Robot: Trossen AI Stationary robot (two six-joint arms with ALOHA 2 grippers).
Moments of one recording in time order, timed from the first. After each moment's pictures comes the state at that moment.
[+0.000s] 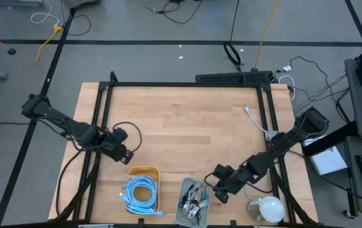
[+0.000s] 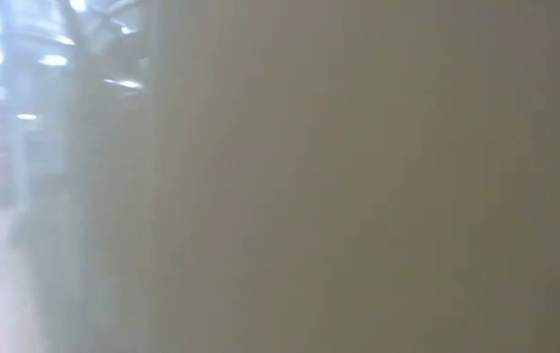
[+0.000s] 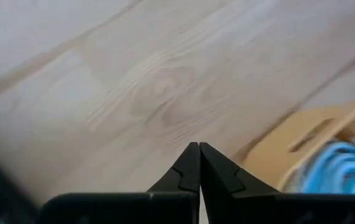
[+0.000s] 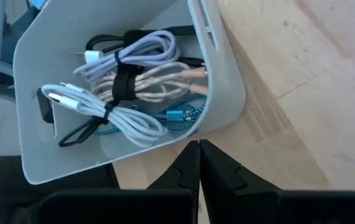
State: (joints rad) left arm -0.47 1.01 0.77 -1.07 -0.19 -1.43; right arm 0.65 1.55 0.80 -0.09 0.10 1.24
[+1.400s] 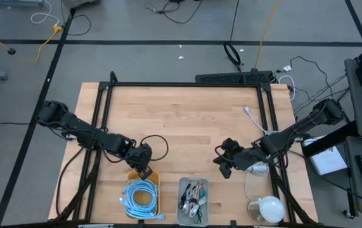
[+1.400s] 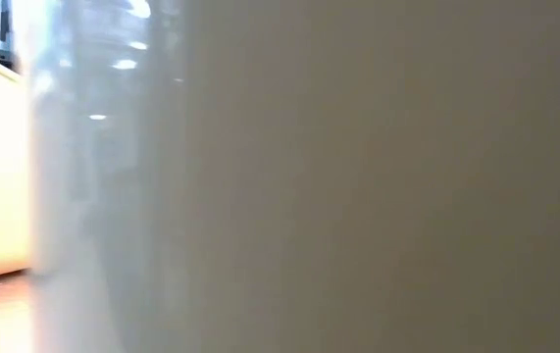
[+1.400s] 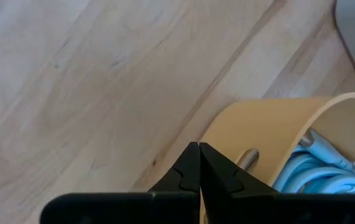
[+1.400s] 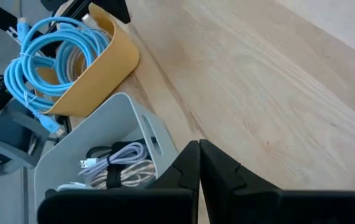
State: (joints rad) left arm -0.36 1.42 0.77 -0.50 0.11 -1.08; right arm 0.49 1.20 0.80 -0.35 0.34 1.08
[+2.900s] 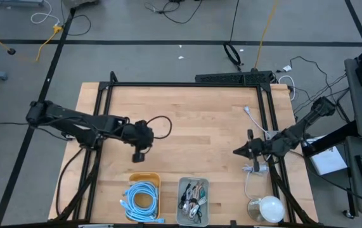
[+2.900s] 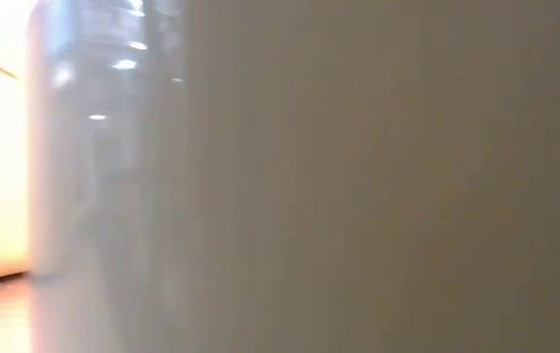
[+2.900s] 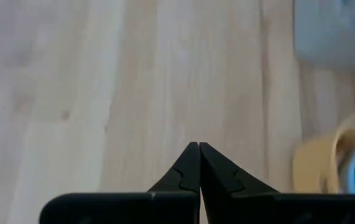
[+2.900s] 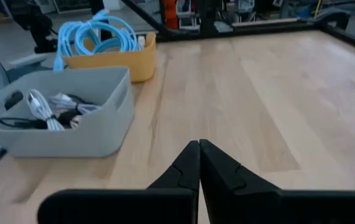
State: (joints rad) left arm -0.14 1.24 0.90 -0.62 -0.06 -0.20; right arm 0.67 0.28 0.09 -0.10 0.57 0.30
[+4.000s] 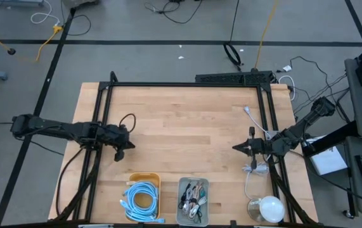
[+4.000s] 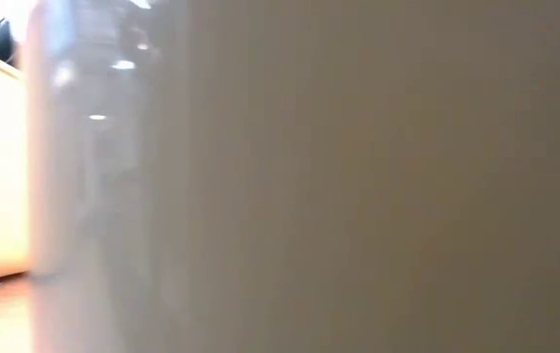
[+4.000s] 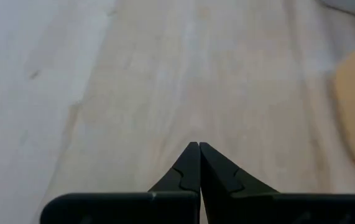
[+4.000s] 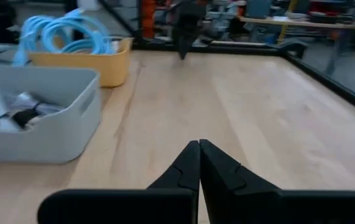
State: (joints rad) left arm -0.02 0.53 0.13 -0.35 0.11 -0.21; right arm 0.67 0.27 0.06 -0.10 0.68 0.12
